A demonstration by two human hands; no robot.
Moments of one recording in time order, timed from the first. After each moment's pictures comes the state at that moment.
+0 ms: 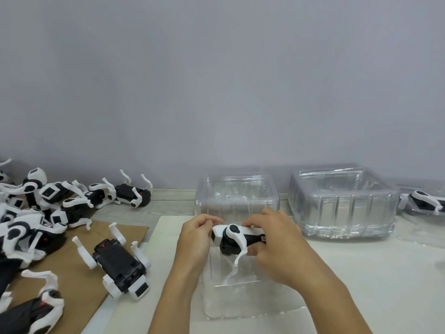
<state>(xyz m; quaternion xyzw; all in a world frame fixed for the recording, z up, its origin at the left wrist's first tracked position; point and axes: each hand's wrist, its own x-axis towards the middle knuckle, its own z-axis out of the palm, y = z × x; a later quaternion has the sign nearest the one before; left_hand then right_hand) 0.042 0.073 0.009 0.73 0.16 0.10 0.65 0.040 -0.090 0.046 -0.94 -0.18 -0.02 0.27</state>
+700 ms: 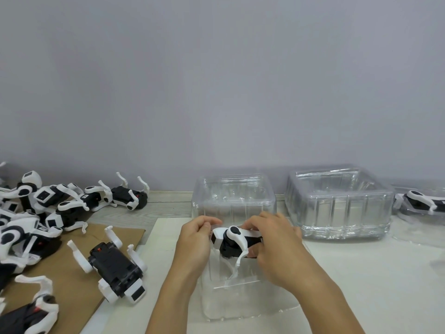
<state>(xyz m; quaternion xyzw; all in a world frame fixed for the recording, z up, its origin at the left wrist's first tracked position) 0.047 0.072 0.004 0.75 0.15 0.11 0.64 0.044 -0.091 0.038 -0.95 -0.17 -0.04 0.27</state>
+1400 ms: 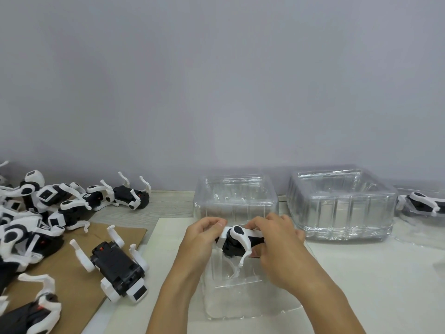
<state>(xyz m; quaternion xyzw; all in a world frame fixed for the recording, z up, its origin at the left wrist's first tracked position) 0.038 0.070 0.013 0.72 0.11 0.04 0.68 0.047 -0.089 0.032 -0.95 -0.15 -0.04 0.26</state>
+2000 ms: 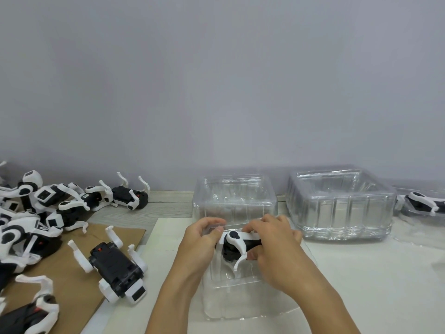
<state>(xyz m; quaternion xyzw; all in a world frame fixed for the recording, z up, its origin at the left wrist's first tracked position) 0.044 0.071 0.001 0.73 0.12 0.07 0.67 0.045 -0.088 0.029 -0.95 -0.16 -0.04 0.26</state>
